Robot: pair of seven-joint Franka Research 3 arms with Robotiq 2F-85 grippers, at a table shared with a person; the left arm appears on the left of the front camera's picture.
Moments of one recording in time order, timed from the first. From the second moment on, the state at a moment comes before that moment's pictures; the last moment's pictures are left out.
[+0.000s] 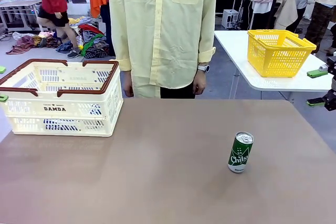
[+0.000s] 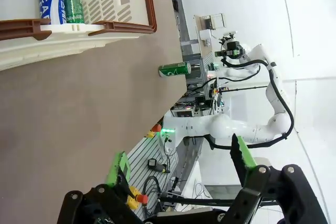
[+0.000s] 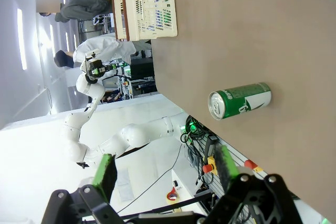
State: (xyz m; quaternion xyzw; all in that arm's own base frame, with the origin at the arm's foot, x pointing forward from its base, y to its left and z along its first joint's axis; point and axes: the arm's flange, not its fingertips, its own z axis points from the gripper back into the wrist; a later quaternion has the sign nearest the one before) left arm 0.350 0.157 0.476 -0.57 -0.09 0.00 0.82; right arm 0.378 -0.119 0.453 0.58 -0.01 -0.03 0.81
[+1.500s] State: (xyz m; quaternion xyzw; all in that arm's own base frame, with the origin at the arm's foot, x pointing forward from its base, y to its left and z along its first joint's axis) left arm 0.350 0.156 0.475 -0.57 -0.09 0.00 0.82; right arm 0.405 0.128 0.502 0.08 0.03 0.04 1.00
